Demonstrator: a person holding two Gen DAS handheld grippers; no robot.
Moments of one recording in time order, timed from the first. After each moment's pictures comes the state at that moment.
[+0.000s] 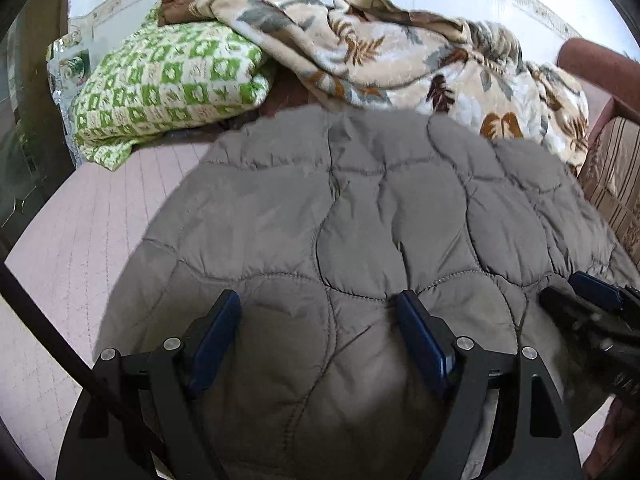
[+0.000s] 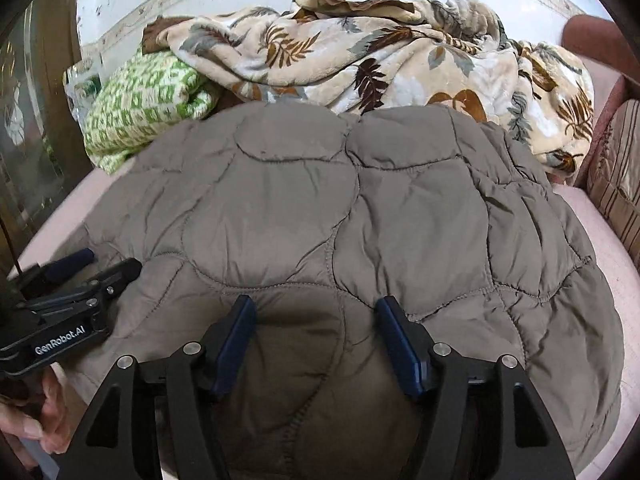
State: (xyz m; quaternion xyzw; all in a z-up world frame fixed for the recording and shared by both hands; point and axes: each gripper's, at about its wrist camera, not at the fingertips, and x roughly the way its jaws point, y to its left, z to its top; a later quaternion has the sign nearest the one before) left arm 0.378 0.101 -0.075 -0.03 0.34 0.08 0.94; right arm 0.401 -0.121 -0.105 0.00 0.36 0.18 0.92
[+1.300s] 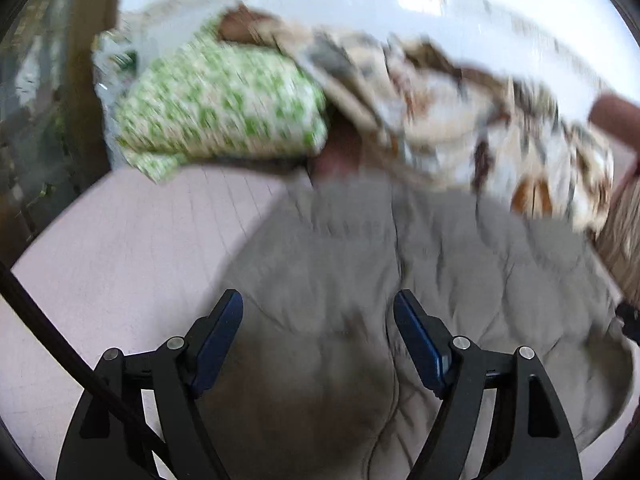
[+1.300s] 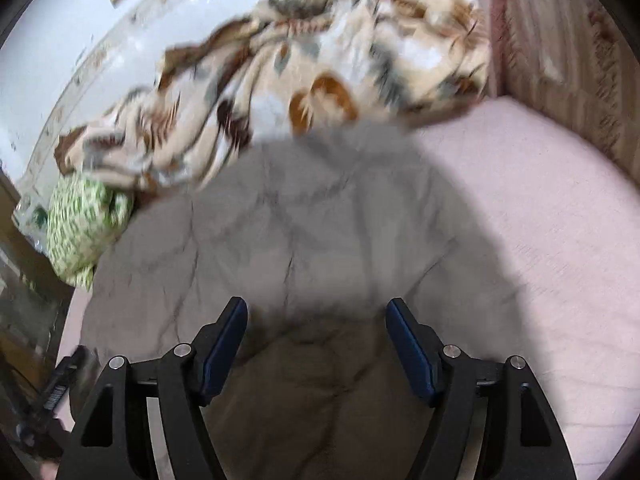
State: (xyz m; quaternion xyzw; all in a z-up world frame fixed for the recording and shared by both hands) left arm 0.361 0.147 -0.024 -0.08 0.28 0.14 0.95; right arm 0.424 -0.247 -0.077 0.17 0.37 0.06 0.91
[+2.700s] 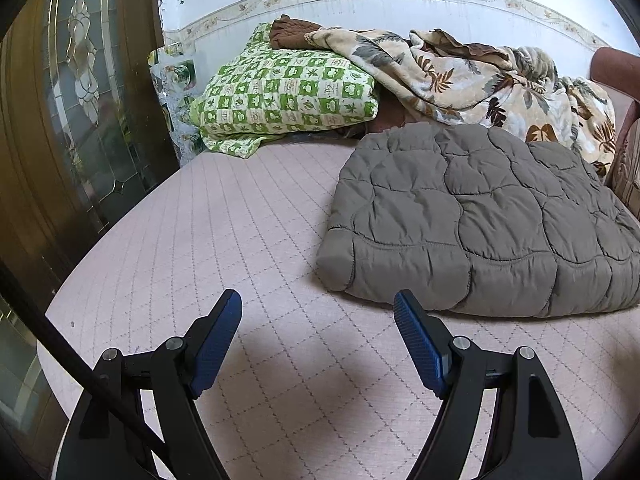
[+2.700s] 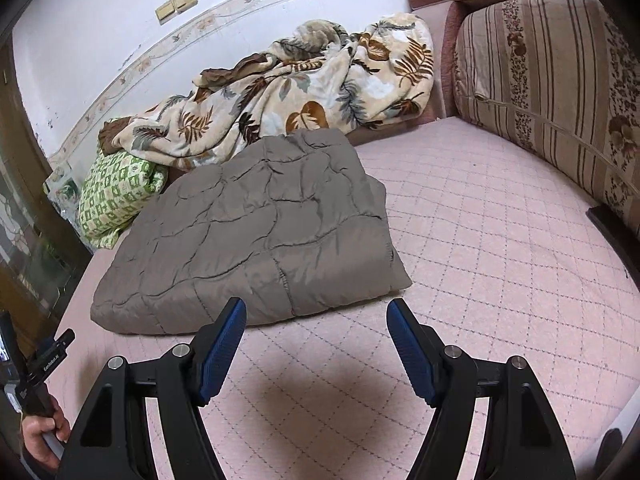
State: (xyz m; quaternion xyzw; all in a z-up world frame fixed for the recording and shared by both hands) left arm 0.193 0.148 -0.061 -0.01 0.31 0.20 0.93; right arm 0.228 -0.303 -0.071 0.15 0.34 0.09 0.92
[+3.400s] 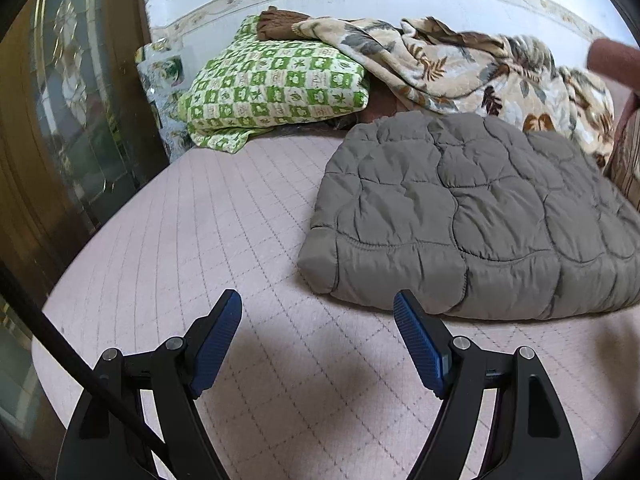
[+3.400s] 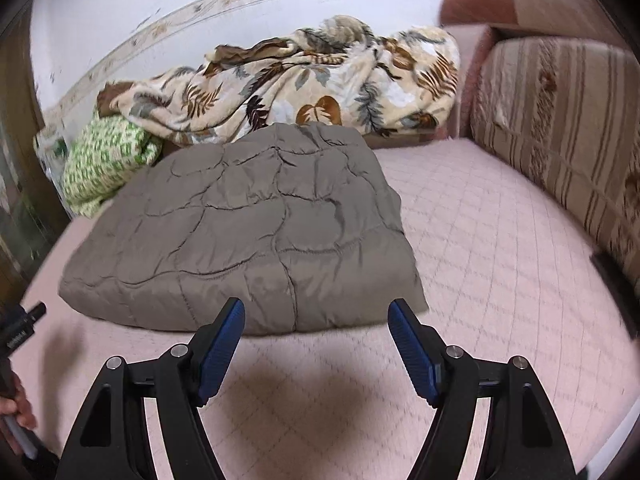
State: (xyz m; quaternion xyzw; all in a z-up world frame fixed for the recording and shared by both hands) left arm 0.220 0.140 -0.071 0.01 0.33 0.20 0.92; right arm 0.261 -0.257 -0.079 0.05 0.34 0.07 0.94
